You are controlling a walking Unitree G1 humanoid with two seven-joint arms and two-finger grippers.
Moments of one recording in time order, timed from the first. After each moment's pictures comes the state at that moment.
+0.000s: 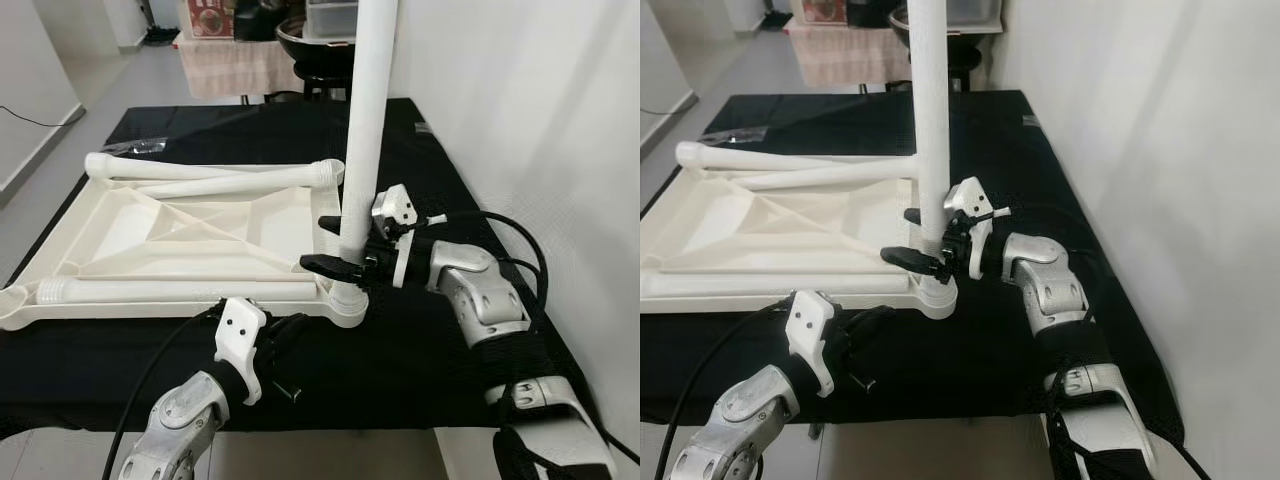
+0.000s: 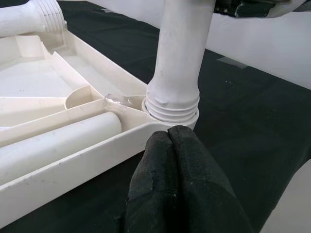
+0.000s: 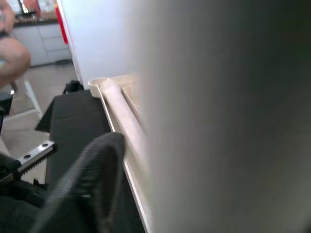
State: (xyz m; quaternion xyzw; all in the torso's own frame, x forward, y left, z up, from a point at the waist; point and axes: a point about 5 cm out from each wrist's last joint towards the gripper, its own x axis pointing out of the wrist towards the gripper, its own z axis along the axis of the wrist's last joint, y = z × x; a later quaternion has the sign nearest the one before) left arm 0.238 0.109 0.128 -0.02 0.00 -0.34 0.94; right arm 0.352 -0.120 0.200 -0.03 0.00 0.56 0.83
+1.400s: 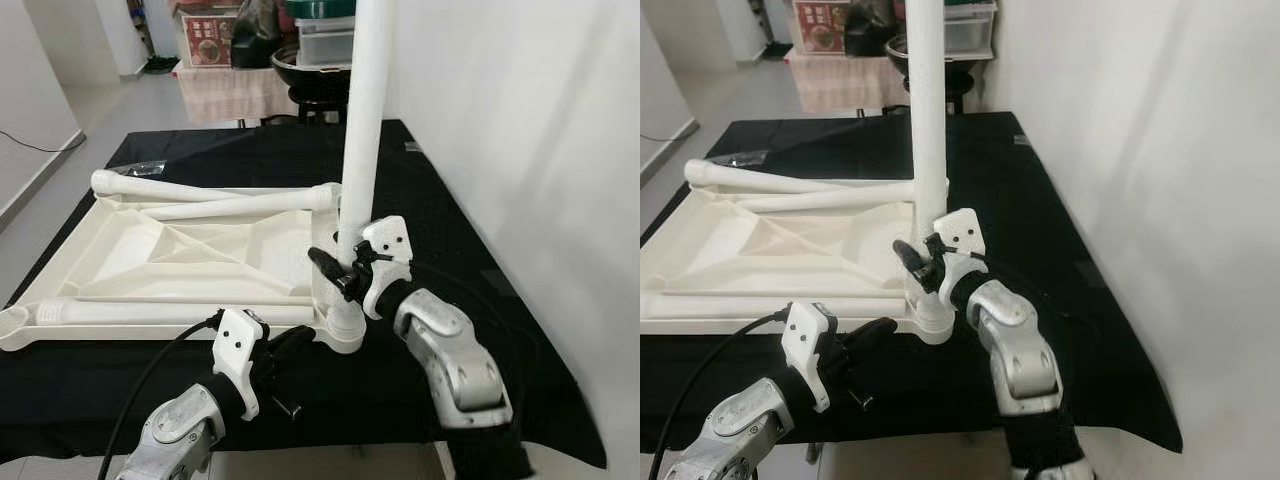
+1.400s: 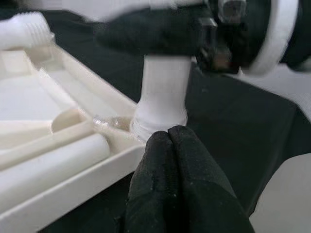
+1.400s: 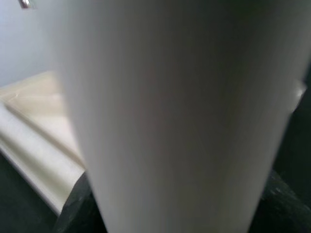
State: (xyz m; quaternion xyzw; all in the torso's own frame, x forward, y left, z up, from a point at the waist) left arm 0.234 0.113 0.135 -0.04 -0.01 -0.34 0.94; right arm 0.316 -0.099 0.171 -0.01 0.04 0.33 0.94
